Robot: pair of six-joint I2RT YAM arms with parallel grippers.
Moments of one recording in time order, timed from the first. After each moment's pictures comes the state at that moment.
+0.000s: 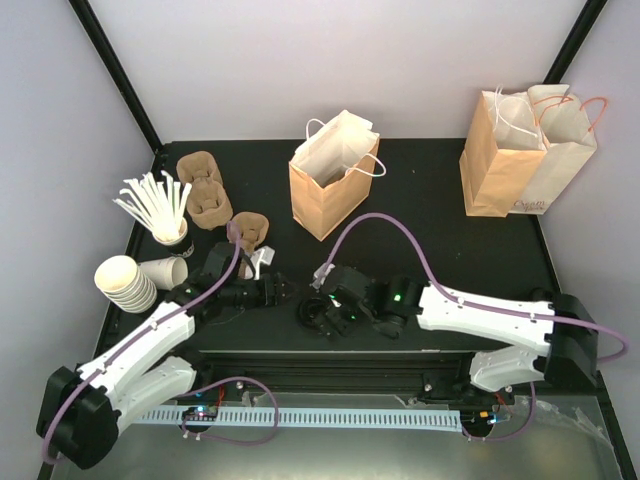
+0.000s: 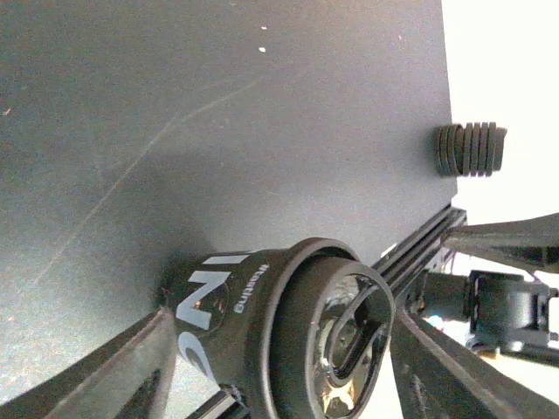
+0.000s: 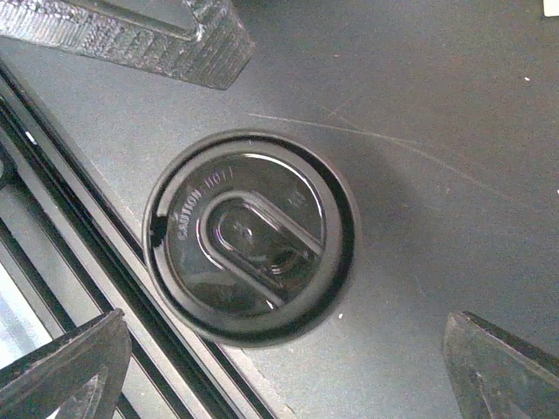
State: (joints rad) left arm -0.50 0.91 0.50 -0.35 0.59 -0.74; right arm 1.21 1.28 0.97 -0.66 0.12 0.34
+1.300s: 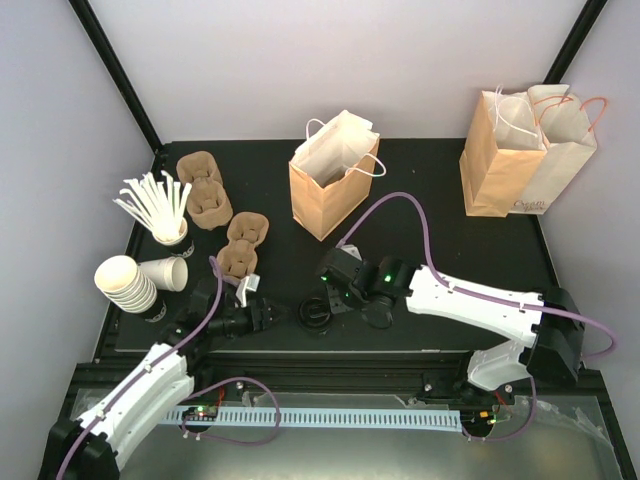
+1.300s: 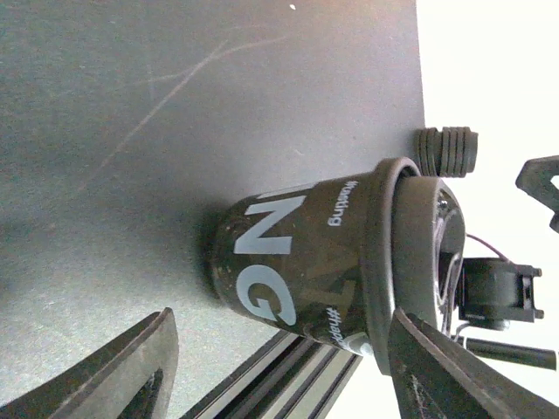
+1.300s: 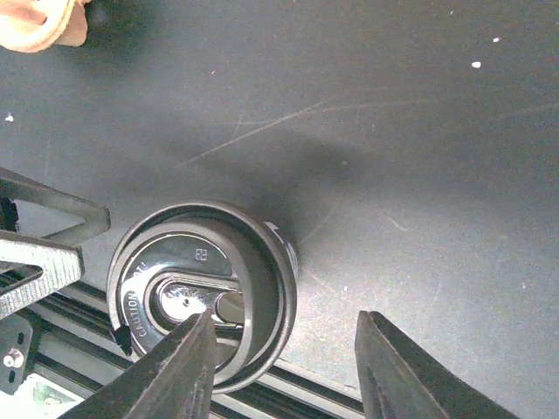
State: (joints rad) left arm -0.40 0.57 0.14 -0.22 0.68 -0.85; right arm 1.14 1.40 1.16 -0.85 0.18 0.85
